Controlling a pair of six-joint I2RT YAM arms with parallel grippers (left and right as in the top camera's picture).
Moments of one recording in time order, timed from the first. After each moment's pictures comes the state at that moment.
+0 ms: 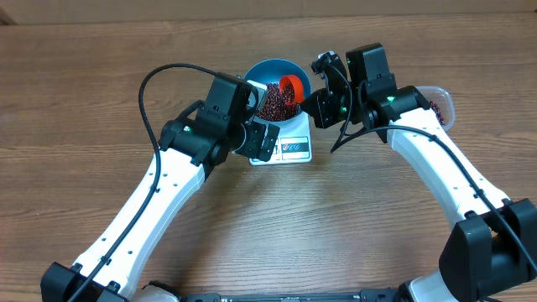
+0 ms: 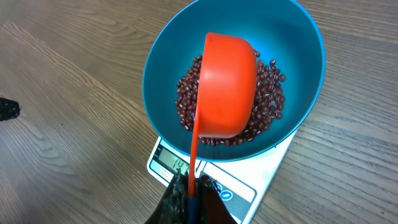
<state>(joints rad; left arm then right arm) -0.46 1.49 1.29 -0.78 0.05 -0.10 0.31 1.70 1.36 -0.57 -0.46 0.01</state>
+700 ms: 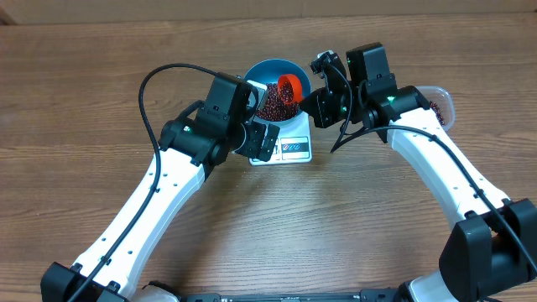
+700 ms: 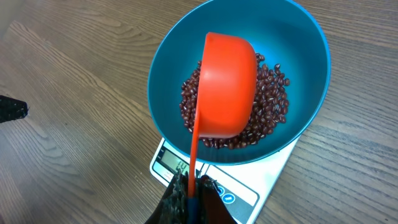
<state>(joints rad) -0.46 1.49 1.29 -0.78 0.05 -0.10 0.31 1.70 1.36 -0.56 -0.48 0.01</state>
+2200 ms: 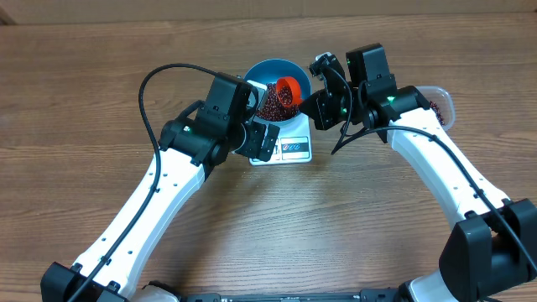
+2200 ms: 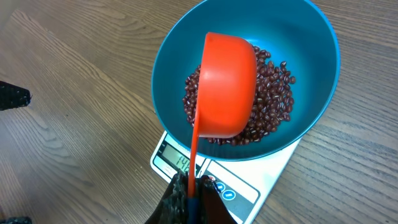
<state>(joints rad) -0.46 1.49 1.29 -0.78 0.05 -0.10 0.31 1.70 1.36 -0.58 -0.49 -0.03</state>
